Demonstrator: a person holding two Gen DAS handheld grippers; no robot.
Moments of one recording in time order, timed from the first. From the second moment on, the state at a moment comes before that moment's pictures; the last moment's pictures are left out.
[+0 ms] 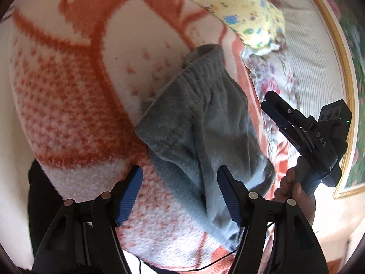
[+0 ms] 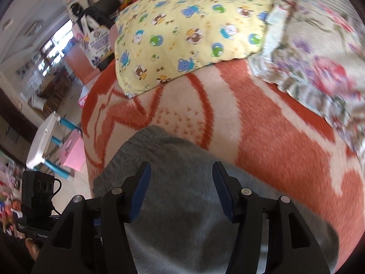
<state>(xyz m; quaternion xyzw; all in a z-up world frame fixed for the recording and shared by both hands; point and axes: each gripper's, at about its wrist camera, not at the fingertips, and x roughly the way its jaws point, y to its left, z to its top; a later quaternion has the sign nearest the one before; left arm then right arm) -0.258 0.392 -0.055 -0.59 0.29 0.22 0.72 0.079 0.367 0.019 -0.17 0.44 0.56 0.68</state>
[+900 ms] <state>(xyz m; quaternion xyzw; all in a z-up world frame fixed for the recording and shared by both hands) -0.220 0.404 -0.060 -0.57 0.30 0.31 0.70 0.076 0.473 -0.046 -0.27 0.49 0.63 0.53</state>
